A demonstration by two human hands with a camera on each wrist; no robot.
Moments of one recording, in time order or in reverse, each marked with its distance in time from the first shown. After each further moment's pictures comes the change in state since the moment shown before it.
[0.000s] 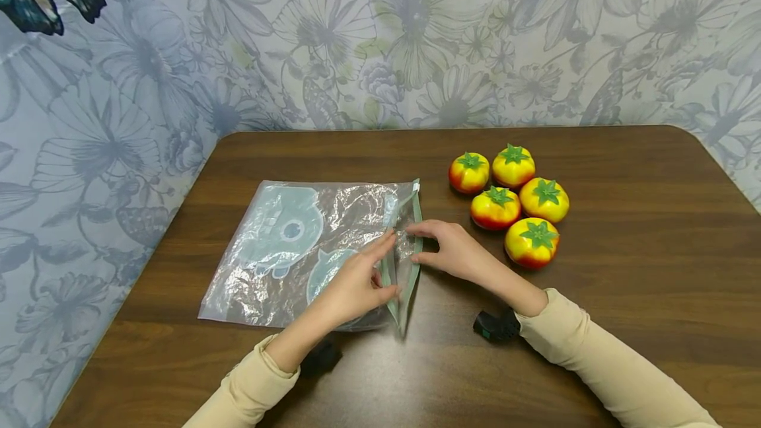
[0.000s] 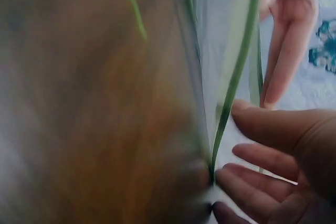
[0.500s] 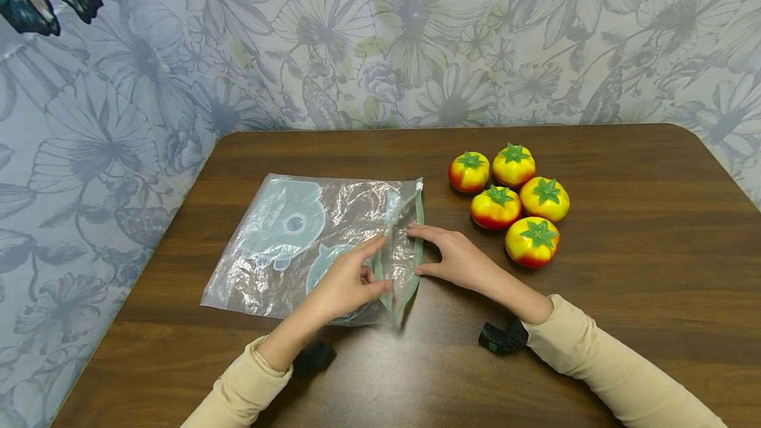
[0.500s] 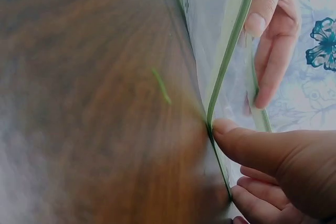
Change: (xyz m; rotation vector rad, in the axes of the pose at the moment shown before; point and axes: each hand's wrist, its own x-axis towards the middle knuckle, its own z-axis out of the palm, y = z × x) left_hand -0.005 -0.007 -0.010 -0.135 -0.003 -0.083; right_hand -0.011 0.004 0.008 -0.144 0.005 -0.063
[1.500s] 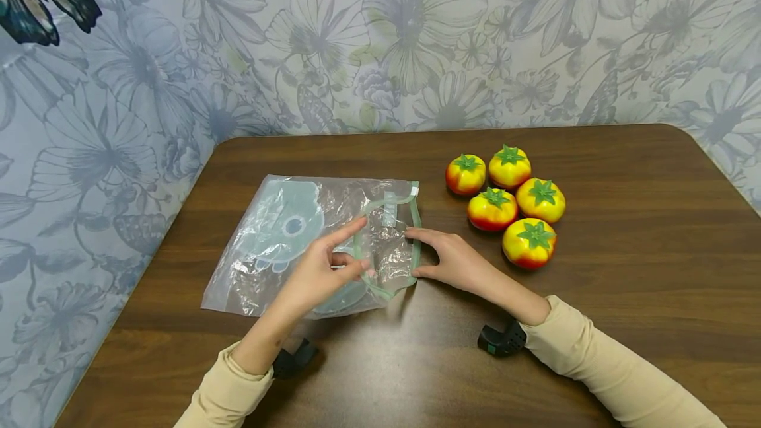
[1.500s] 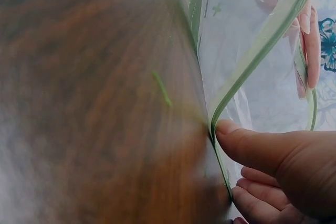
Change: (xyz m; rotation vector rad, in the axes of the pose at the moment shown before) left_hand -0.010 0.013 -0.028 -0.282 0.104 -0.011; right_hand -0.002 0.001 0.002 -0.005 0.000 -0.004
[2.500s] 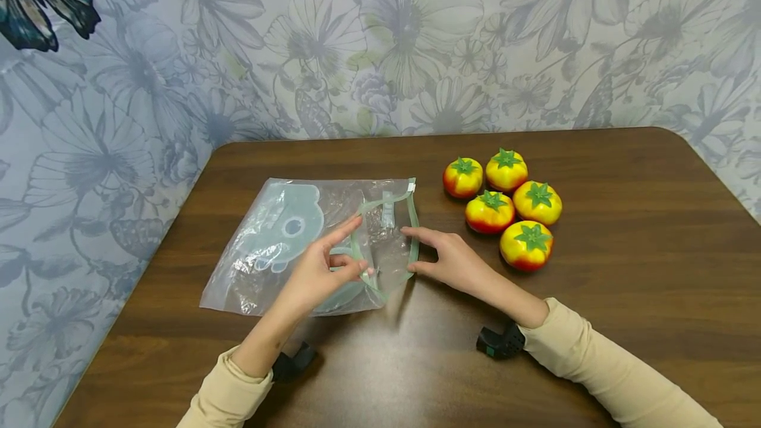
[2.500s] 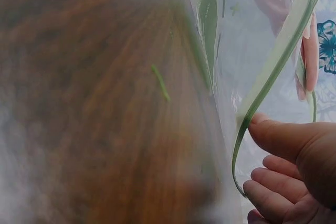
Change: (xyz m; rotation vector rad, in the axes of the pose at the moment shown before) left_hand 0.000 -0.004 0.000 -0.079 0.023 -0.014; right_hand -0.001 -0.006 -0.003 0.090 0.087 0.016
